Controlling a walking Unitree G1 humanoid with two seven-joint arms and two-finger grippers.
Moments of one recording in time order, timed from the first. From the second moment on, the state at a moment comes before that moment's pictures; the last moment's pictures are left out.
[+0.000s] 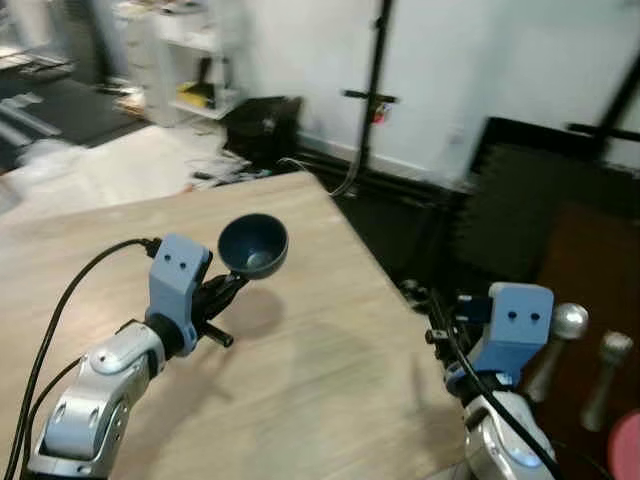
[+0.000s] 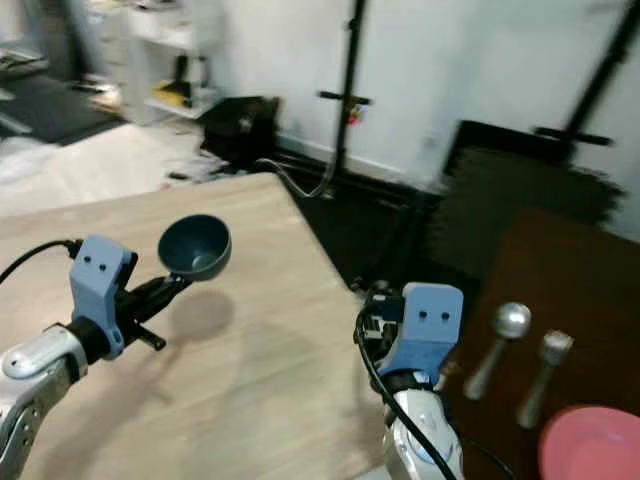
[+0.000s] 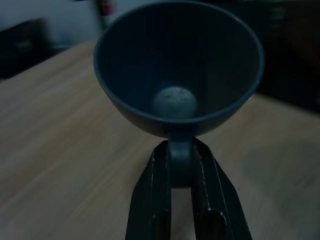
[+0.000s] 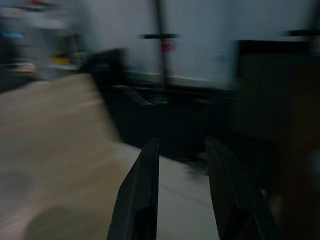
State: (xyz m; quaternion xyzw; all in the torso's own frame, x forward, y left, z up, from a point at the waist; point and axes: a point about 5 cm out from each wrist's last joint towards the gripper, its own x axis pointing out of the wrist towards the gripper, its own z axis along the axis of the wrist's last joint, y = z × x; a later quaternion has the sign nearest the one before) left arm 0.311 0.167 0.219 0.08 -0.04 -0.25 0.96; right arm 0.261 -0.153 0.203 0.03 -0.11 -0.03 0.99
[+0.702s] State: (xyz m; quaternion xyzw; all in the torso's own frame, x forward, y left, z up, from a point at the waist) left arm 0.311 0.165 0.219 0.06 -0.04 -0.26 0.96; right arm 0.263 -0.151 0.205 0.03 -0.12 -0.03 0.99
